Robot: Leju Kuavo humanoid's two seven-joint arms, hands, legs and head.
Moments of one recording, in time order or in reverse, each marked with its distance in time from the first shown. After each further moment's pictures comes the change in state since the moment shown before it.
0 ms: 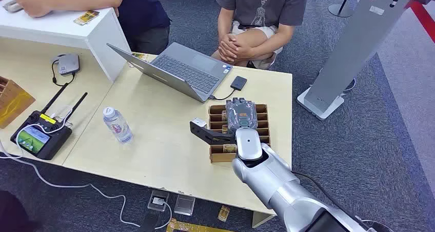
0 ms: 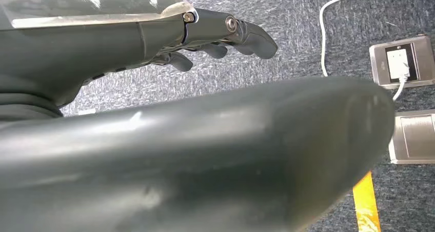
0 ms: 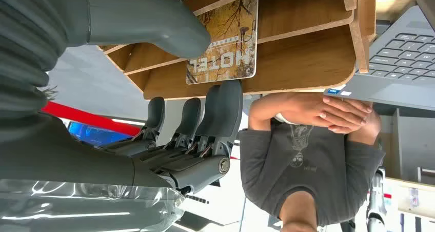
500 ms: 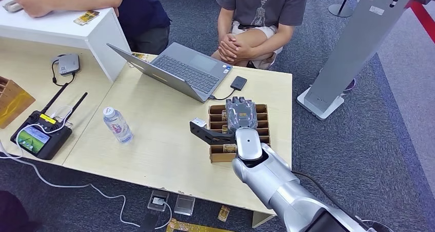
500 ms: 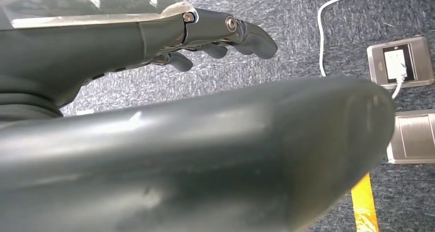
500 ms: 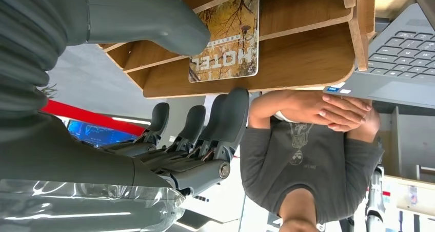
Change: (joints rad) left arm 0.000 -0.001 0.001 0.002 -0.002 -0.002 -0.009; right arm 0.001 -0.001 -0.010 0.004 0.006 -0.003 -0.001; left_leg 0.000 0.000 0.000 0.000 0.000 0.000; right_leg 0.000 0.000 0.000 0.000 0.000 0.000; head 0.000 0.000
